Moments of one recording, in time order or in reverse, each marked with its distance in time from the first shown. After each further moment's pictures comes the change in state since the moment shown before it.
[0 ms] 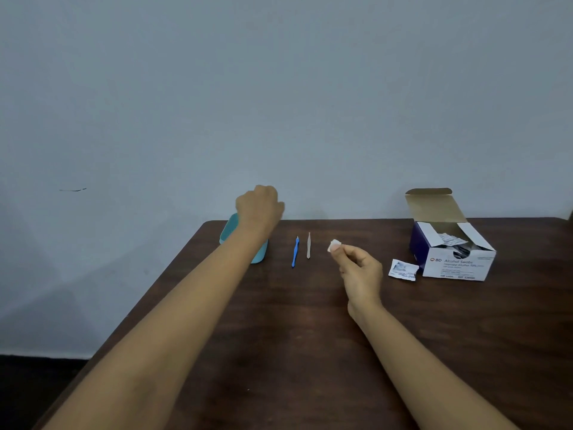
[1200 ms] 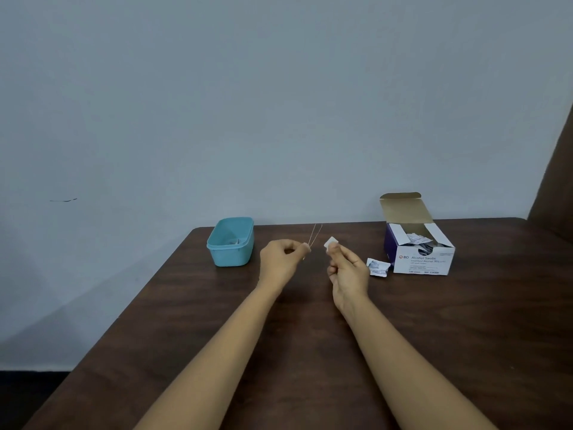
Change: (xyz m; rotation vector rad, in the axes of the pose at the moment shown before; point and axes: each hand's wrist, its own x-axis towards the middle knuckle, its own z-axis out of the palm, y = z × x) left_hand -0.100 0.053 0.020 -1.144 -0.186 -0.171; right_hand 0.009 -0.006 -0.017 0.436 0.049 0.213
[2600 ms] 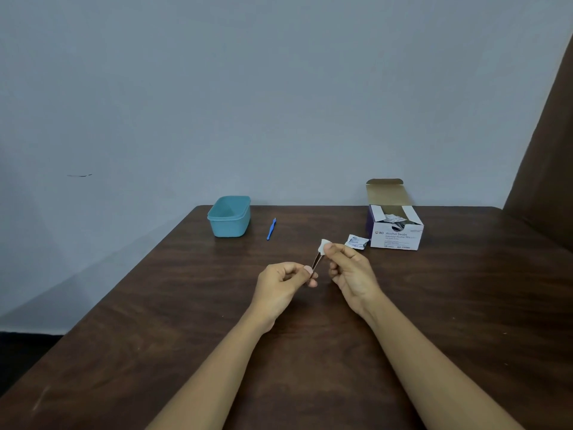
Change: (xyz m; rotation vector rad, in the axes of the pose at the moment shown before) left_hand -0.136 0.013 -0.001 -0.259 -0.169 -0.039; right_hand -0.070 -0.048 -0.063 -0.275 -0.353 0.084
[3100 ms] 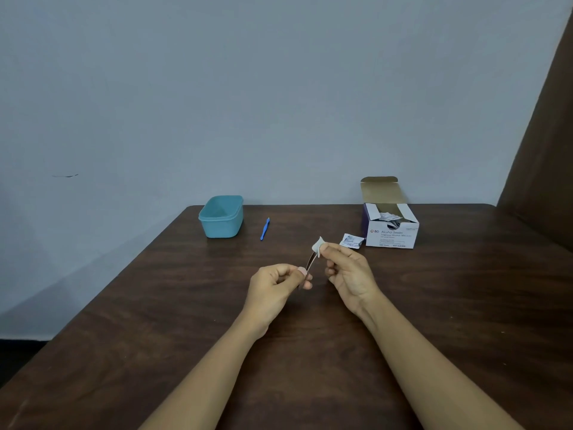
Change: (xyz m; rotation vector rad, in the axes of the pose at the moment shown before) left_hand 0.000 -0.002 0.000 0.015 0.000 0.000; right_hand -0.001 -0.004 -0.001 0.004 -0.003 0.014
